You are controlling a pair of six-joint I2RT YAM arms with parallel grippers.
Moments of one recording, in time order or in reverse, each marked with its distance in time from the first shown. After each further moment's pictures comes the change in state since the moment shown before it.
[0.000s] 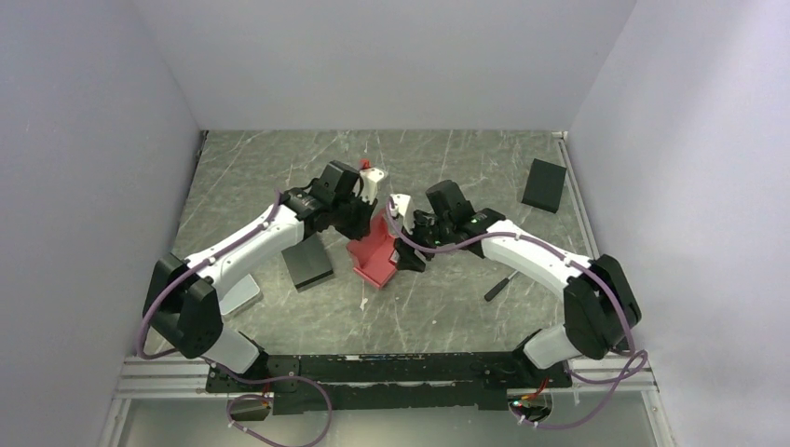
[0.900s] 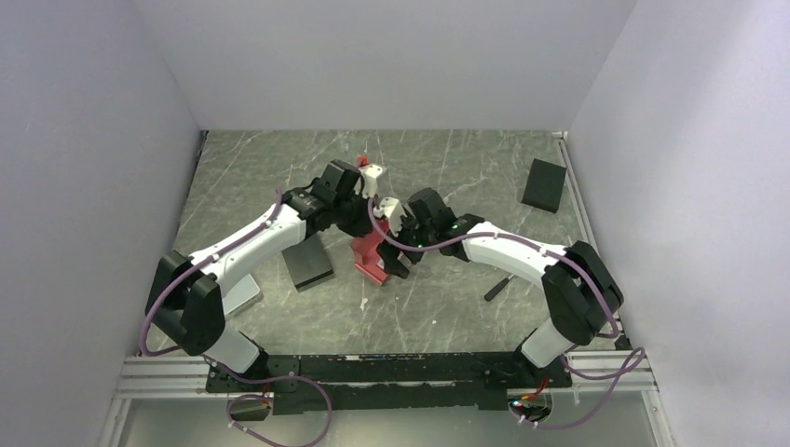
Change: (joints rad) left arm 0.007 0.023 -0.003 0.045 -0.018 -0.090; right arm 0.099 0.138 0.000 0.152 0.219 0.195
